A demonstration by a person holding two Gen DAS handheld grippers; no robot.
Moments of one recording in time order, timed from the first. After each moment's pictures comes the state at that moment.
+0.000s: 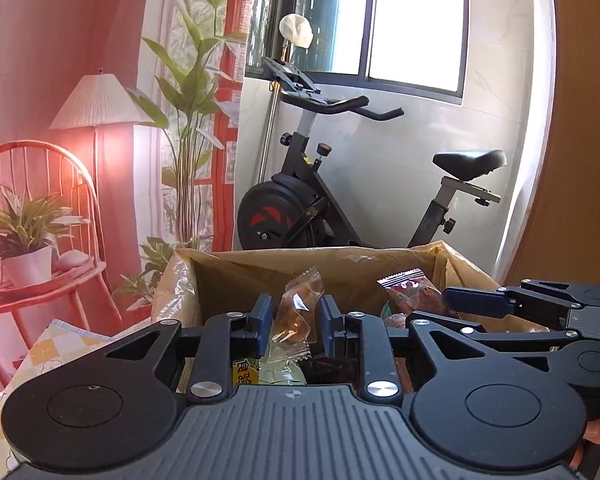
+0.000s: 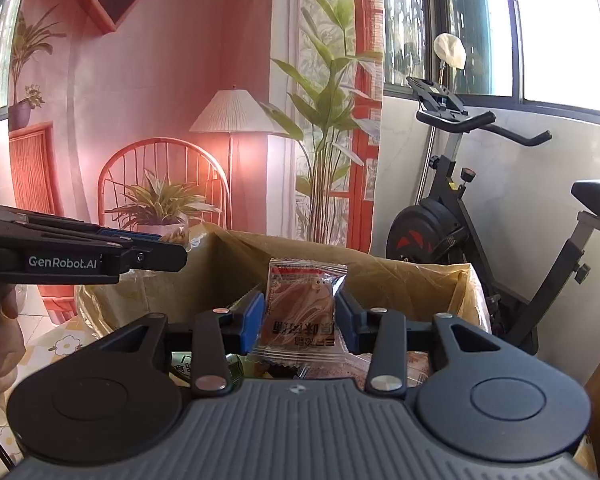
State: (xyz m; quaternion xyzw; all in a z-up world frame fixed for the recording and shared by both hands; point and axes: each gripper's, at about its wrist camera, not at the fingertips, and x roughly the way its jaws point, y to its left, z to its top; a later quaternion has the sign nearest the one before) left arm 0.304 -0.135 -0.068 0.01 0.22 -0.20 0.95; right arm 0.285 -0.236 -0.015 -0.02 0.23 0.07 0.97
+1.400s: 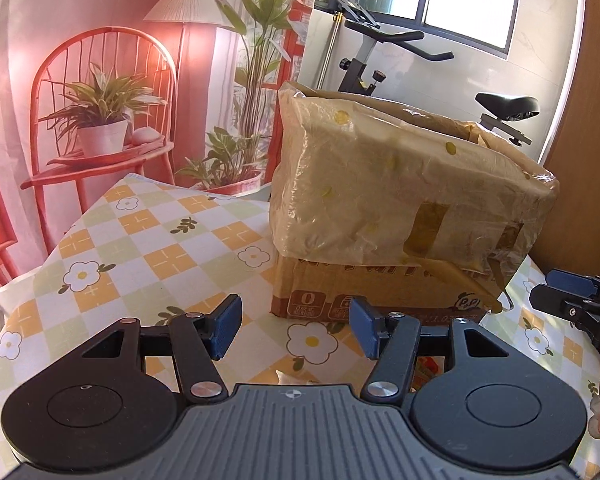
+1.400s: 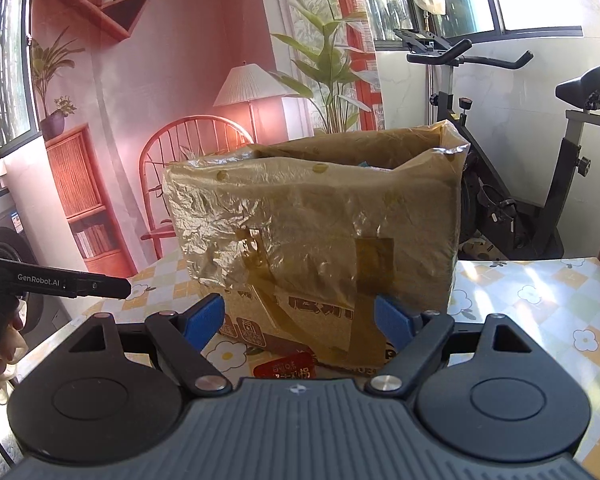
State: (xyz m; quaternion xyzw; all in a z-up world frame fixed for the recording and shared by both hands) left arm 0.175 -0.037 -0.146 -0.02 0.32 -0.14 0.94; right arm 0.131 -0.251 -0.069 0.07 0.26 0.10 0.96
